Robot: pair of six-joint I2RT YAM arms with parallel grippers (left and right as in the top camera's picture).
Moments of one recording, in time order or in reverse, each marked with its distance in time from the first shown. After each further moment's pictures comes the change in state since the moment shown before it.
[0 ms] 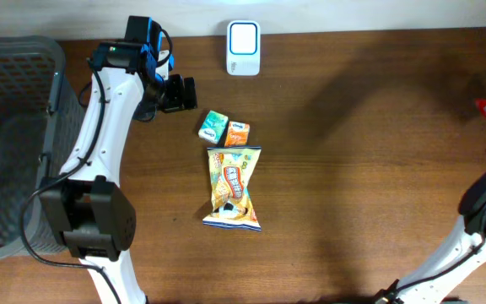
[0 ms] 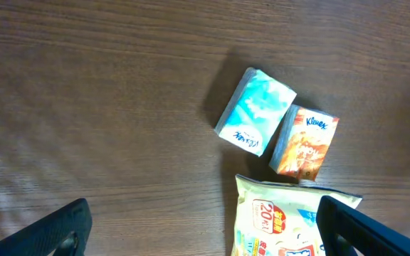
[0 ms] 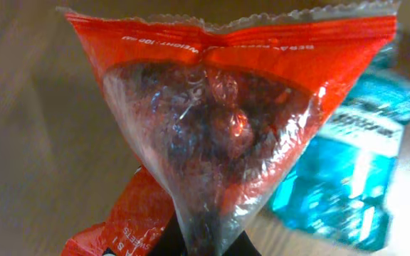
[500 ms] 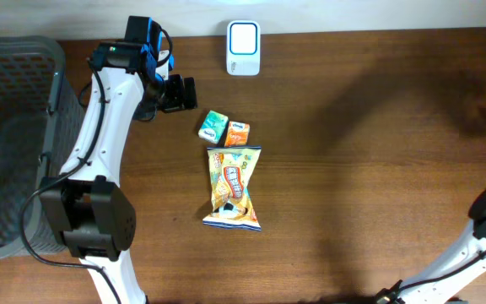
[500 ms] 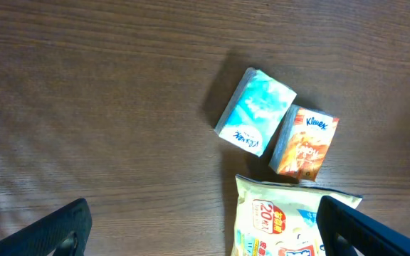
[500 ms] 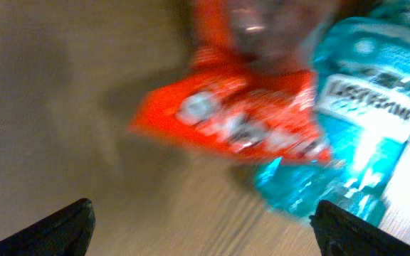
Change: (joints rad) left arm 0.000 0.000 0.000 0.000 0.000 0.000; right arm -0.057 -0.031 0.000 -0.113 -0.232 -0.080
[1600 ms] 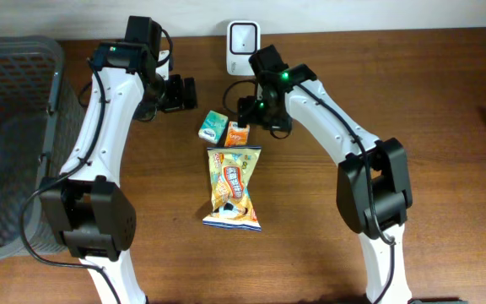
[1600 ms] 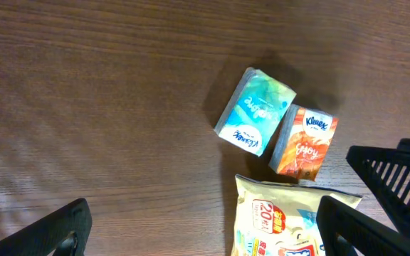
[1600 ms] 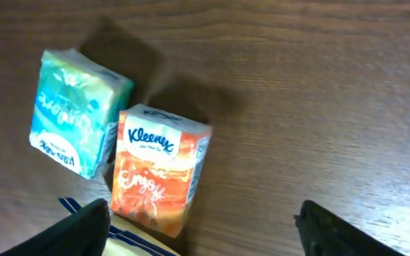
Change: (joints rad) left arm -0.001 0.000 0.000 0.000 0.000 0.000; right arm 1.112 0.065 0.008 -0.108 -0.248 0.039
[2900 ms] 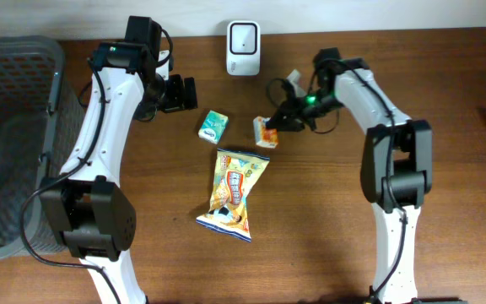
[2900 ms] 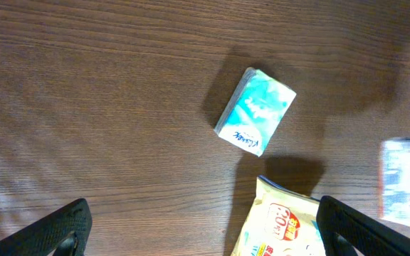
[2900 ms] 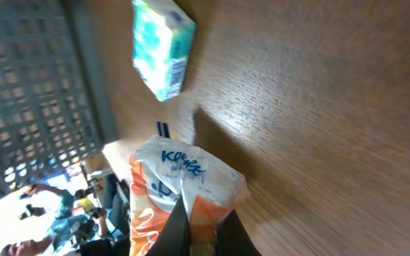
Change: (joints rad) left arm 0.000 0.000 0.000 0.000 0.000 0.000; right arm -0.300 0.145 0.021 -0.162 -0.780 -0.438
